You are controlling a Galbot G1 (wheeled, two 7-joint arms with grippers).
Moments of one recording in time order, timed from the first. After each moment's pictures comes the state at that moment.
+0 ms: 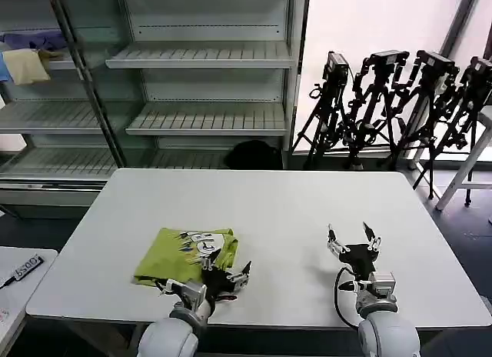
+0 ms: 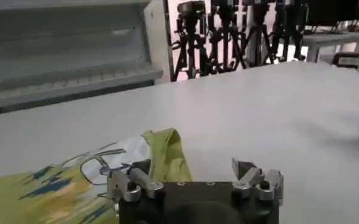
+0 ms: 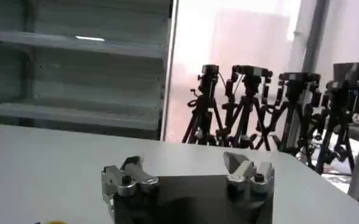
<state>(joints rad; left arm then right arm) 1.29 -1.43 -0.26 -2.03 0.01 0.55 0.13 -1.30 1.46 0.60 2.00 0.00 -0.29 -0.02</state>
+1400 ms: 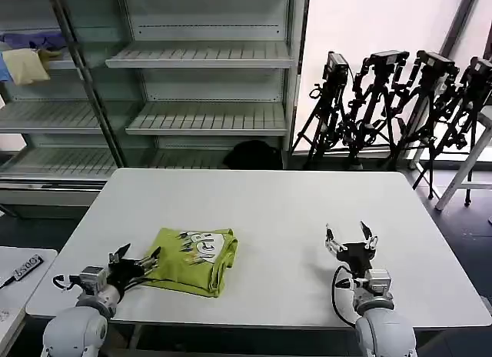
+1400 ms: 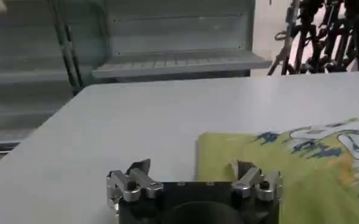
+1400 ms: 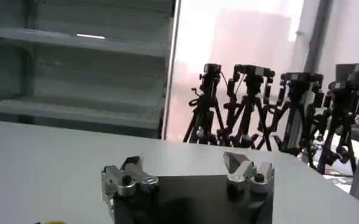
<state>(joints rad) 1.30 -1.27 -0.71 -1.94 -0.26 0.57 0.16 -1.28 1.47 0.59 1.98 -0.01 -0.29 -0.02</state>
